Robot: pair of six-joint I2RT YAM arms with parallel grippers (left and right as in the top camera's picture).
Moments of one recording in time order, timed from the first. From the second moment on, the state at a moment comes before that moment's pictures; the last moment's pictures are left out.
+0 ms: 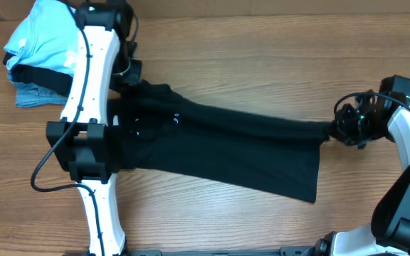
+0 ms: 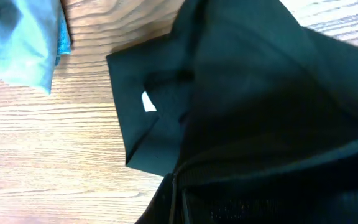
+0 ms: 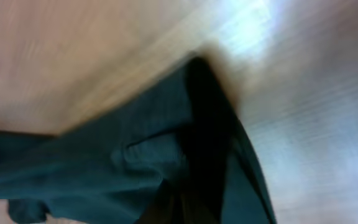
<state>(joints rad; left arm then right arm) -0.07 2.29 2.35 -1.69 -0.11 -0.01 -0.35 1.71 1.18 -0.98 -0.45 0.26</state>
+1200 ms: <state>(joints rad) -0.02 2.13 1.85 -1.69 -0.07 -0.05 -0.37 1.71 1.00 -1.13 -0.30 0.28</state>
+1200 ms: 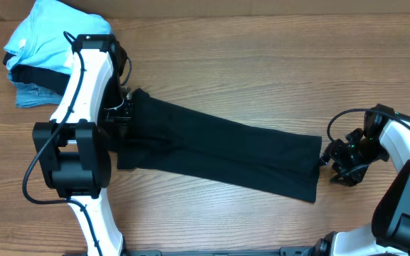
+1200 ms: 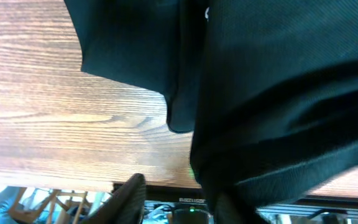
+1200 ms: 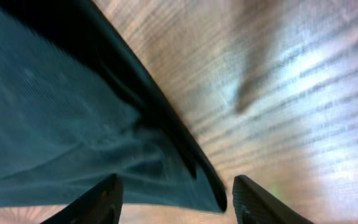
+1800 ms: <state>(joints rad) -0.06 1.90 1.77 -1.47 0.04 -0.03 -0.37 1.66 1.01 -1.09 -0.38 0.28</state>
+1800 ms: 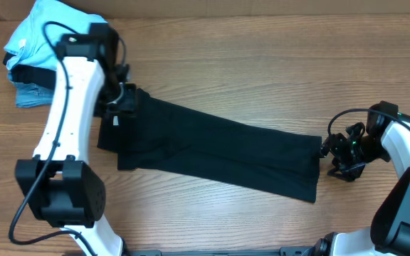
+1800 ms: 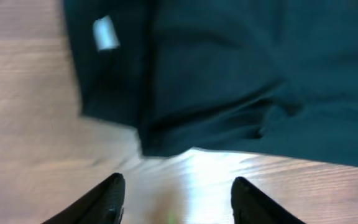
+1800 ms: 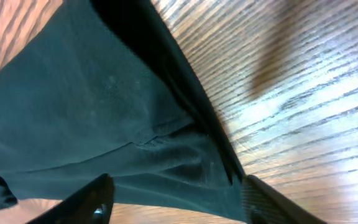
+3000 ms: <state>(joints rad) -0.27 1.91 1.54 -1.34 0.12 0.01 -0.45 1.66 1.01 -0.97 -0.36 0.31</state>
